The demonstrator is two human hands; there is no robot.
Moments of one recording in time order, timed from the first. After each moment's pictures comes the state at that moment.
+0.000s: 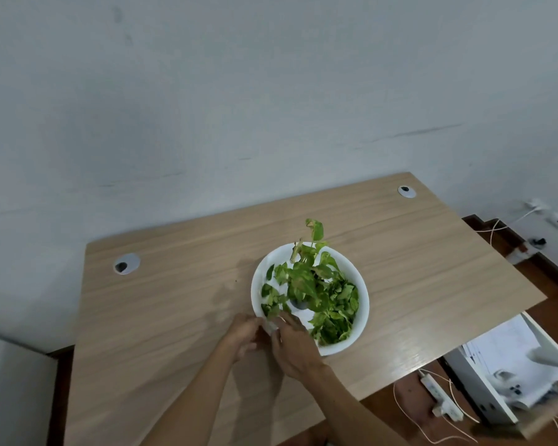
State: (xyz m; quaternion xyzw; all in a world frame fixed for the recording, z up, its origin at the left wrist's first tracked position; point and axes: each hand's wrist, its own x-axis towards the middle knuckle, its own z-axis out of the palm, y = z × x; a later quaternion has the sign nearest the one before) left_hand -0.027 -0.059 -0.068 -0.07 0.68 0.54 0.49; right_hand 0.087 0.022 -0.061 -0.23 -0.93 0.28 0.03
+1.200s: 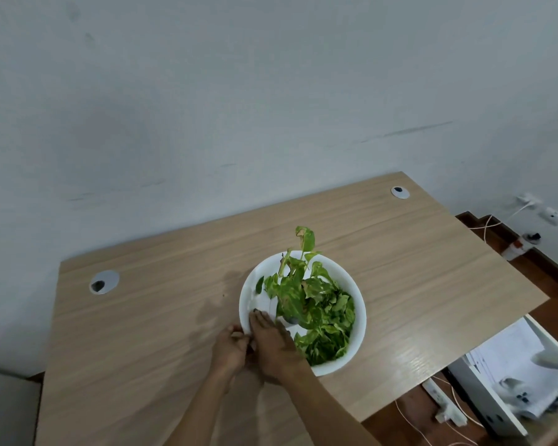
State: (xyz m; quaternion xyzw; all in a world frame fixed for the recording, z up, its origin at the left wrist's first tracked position) left_hand -0.032 -0.059 -0.104 -0.03 0.76 0.55 0.35; right_hand 0.039 0.038 -0.079 -0.18 -0.94 0.25 -0.11
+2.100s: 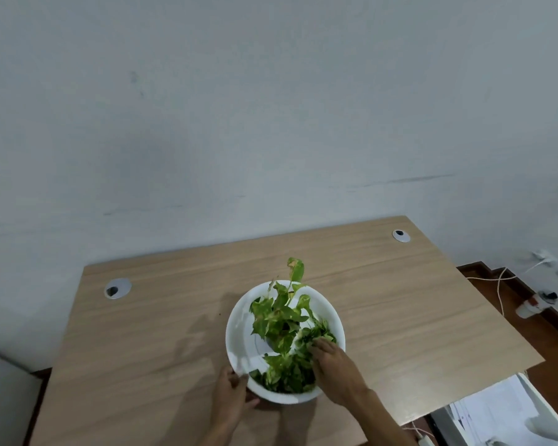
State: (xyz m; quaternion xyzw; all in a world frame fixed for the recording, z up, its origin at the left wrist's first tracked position) left_hand 0.044 -0.053 -0.073 -0.15 0.69 0.63 0.32; right_hand 0.145 0.159 -0.035 -0.15 -0.98 0.15 -0.04
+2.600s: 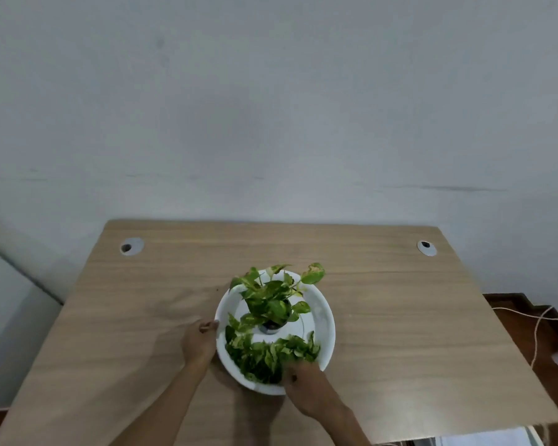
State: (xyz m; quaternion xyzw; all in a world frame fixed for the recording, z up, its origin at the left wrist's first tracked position) left_hand -0.002 -0.041 -0.086 -0.19 0.82 0.52 0.15; right_hand 0.155 0.159 -0.037 -0.13 -0.92 0.35 -0.14
